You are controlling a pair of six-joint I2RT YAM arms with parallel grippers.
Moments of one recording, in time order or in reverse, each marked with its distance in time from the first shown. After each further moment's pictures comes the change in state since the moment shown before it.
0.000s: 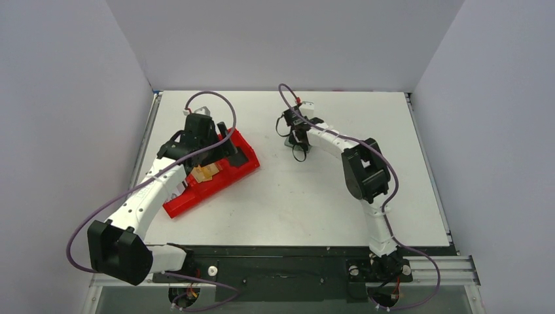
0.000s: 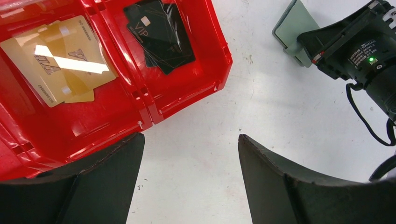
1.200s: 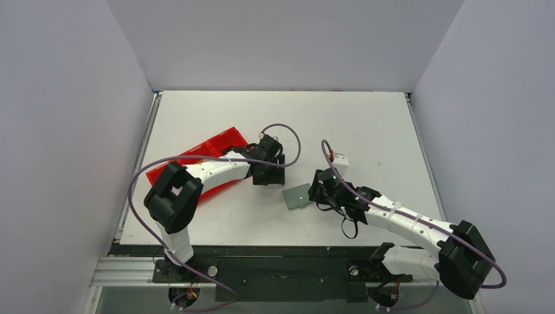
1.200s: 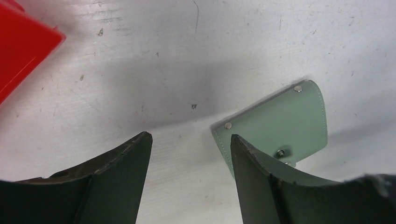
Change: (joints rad) left arm -0.401 0.496 0.051 0.176 0.026 -0.035; right arm 0.222 -1.121 -1.152 0.199 -0.115 0.149
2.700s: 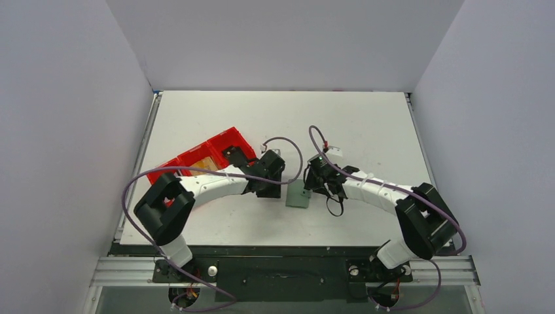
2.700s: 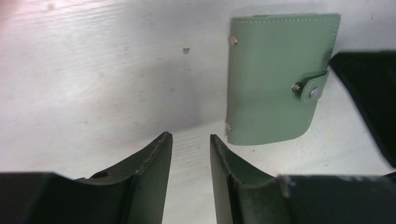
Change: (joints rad) left arm -0.116 -0.066 -0.128 0.036 -0.051 -0.035; right arm -0.152 0.376 0.161 -0.027 -0.033 0.063
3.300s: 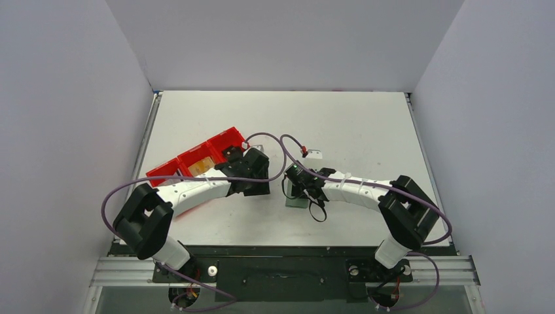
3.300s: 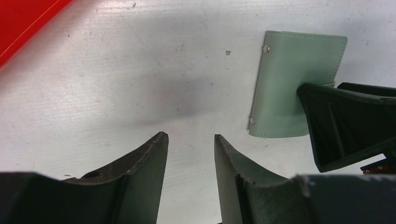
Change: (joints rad) left arm 0.086 -0.193 -0.110 -0.013 -0.033 -0.036; right arm 0.227 0.101 0.140 -0.127 0.195 0.035
